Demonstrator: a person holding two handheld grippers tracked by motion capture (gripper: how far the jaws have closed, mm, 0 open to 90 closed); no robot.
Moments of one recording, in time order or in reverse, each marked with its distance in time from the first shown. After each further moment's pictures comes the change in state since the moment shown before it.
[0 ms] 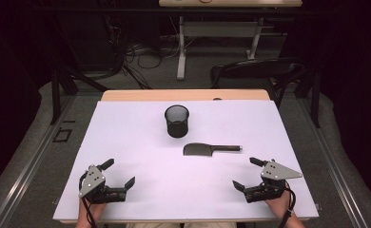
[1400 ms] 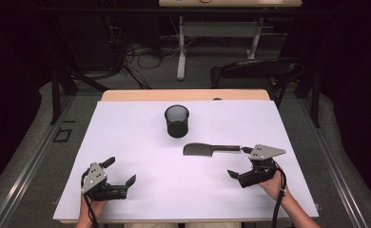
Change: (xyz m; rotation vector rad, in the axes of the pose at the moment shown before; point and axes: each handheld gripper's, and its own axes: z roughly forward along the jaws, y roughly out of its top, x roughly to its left) left arm 0.005 -0.001 0.007 0.015 0.001 0.002; right arm -0.027 0.025 0.037 0.172 0.055 -0.047
